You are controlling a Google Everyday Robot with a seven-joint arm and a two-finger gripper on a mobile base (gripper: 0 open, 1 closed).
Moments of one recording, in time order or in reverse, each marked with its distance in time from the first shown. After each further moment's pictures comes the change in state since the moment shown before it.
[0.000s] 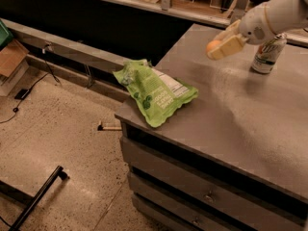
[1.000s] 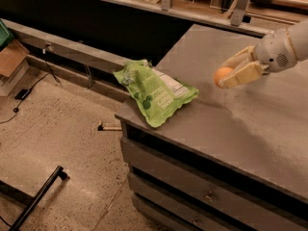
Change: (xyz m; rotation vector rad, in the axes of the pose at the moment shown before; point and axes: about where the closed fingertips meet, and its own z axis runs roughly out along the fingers) arm 0.038 0.089 -0.033 -0.193 -0.053 0.015
